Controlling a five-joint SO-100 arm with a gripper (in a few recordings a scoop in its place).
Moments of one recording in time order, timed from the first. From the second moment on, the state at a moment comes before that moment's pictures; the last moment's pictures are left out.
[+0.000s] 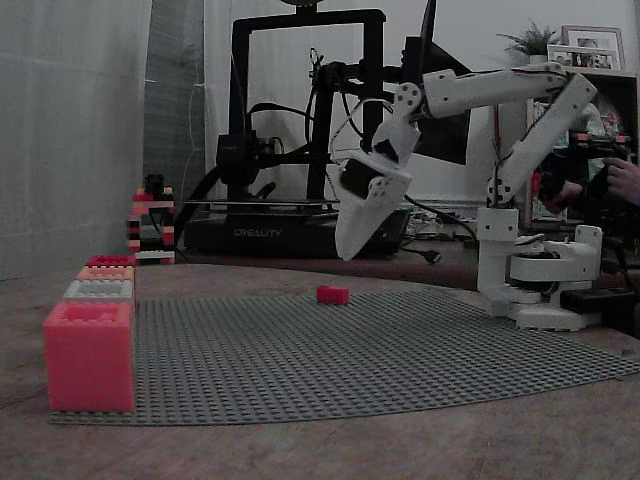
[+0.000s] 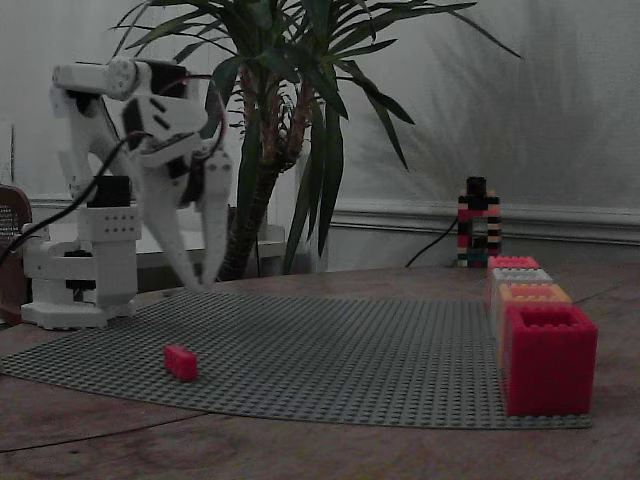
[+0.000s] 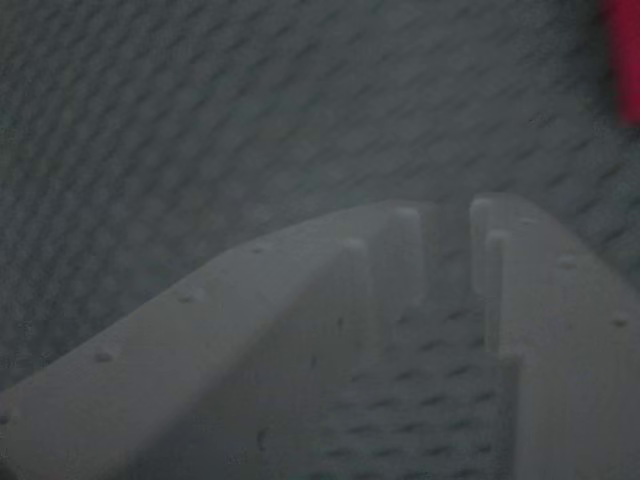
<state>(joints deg) 28.4 124.5 133.4 60.6 -77.5</state>
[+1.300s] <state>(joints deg) 39.4 101.3 127.7 46.8 -82.6</state>
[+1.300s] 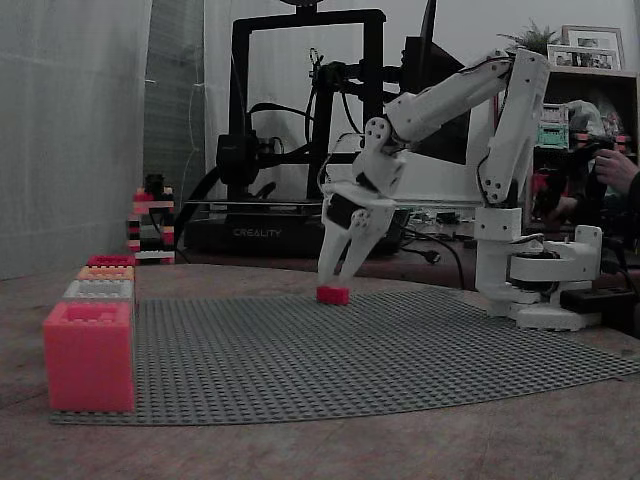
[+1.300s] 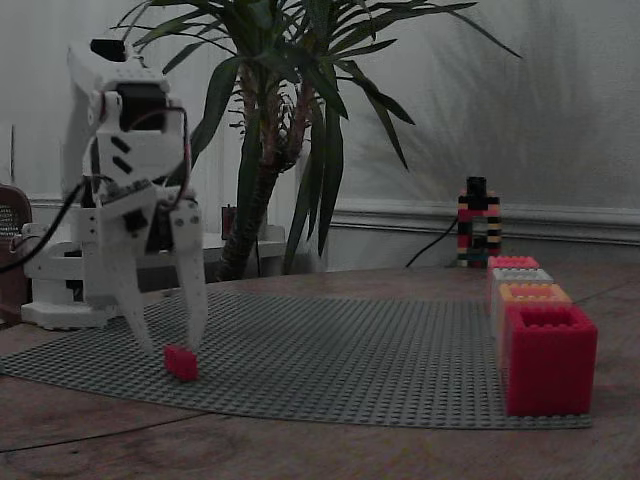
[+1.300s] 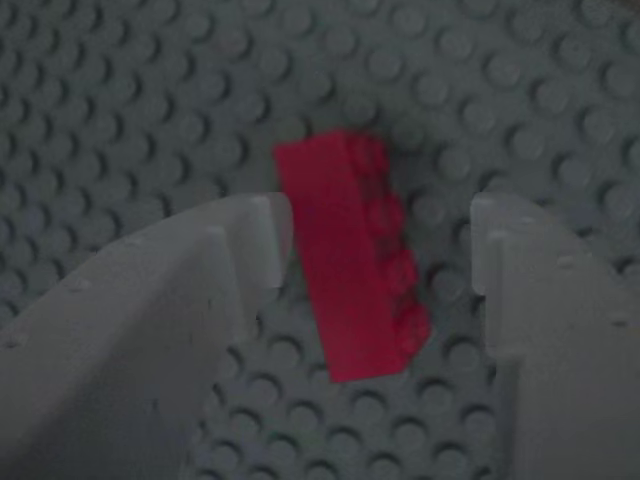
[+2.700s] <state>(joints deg) 23.4 82.5 98.1 30.6 -22.9</state>
